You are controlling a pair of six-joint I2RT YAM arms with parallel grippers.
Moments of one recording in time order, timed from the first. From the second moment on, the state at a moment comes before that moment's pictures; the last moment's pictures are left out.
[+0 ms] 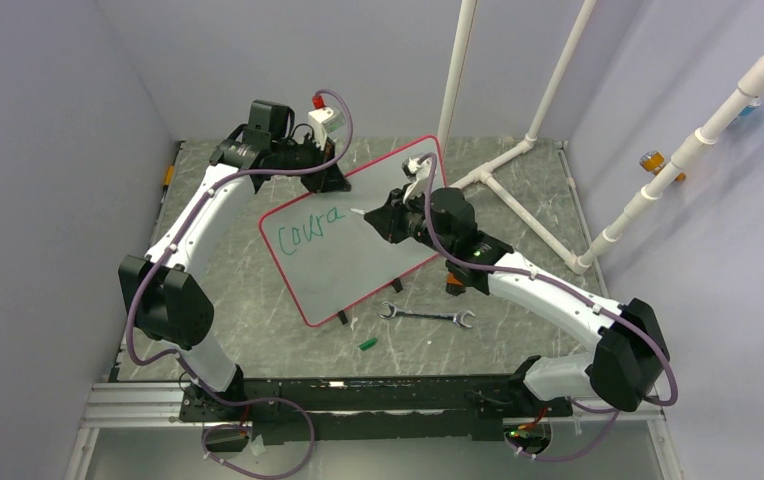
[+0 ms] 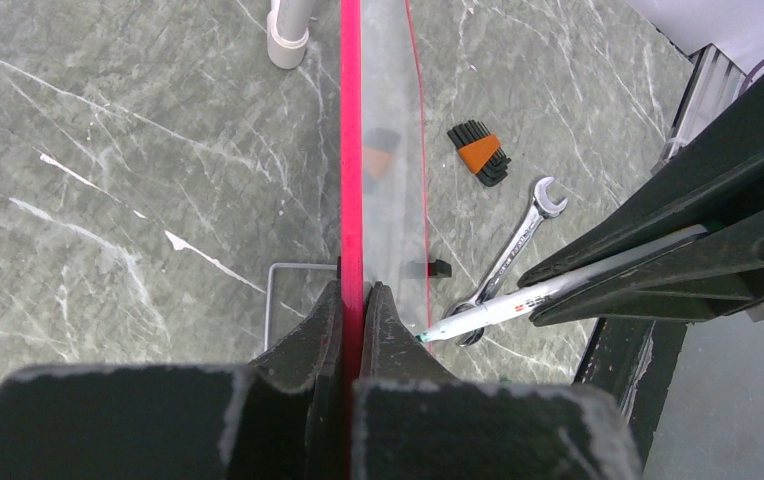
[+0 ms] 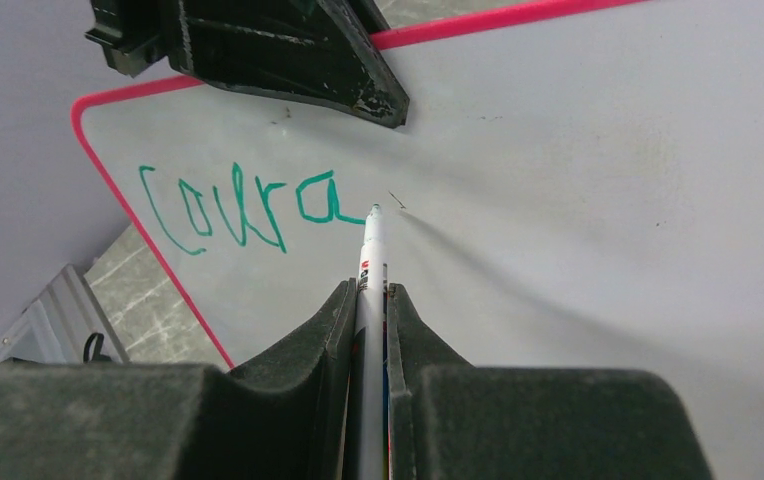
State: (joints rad) left arm -0.32 1.67 1.67 -0.68 0.75 0.16; right arm 0.75 1.32 0.97 0.16 -0.08 0.37
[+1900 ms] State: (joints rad) left arm -0.32 1.66 1.66 -0.68 0.74 0.16; right arm 0.72 1.38 1.03 0.22 -0.17 0.39
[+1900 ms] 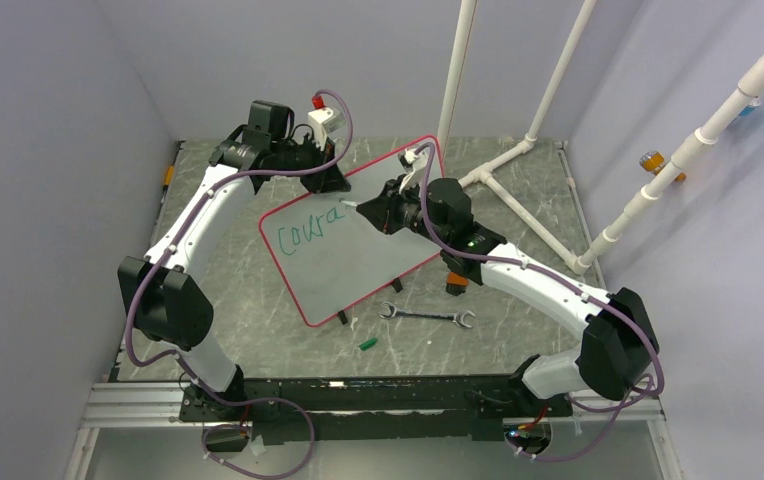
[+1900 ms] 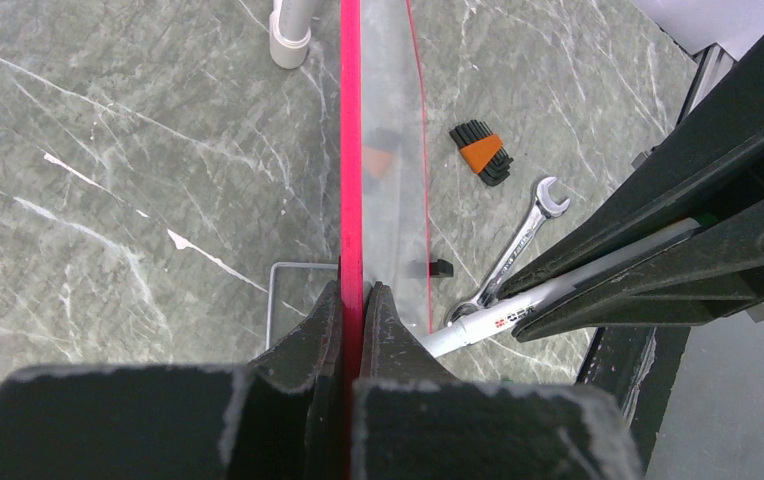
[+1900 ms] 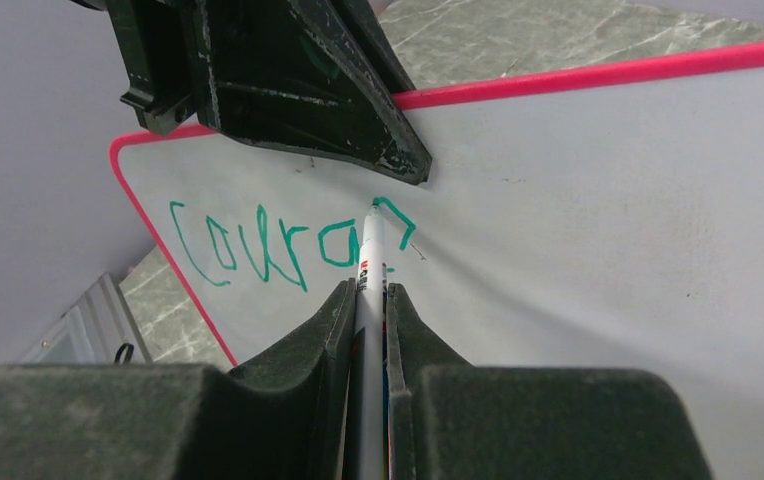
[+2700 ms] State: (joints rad) left arm -0.32 1.66 1.66 -0.68 0.74 0.16; right arm 0.72 1.36 0.97 0.22 -0.15 0.40
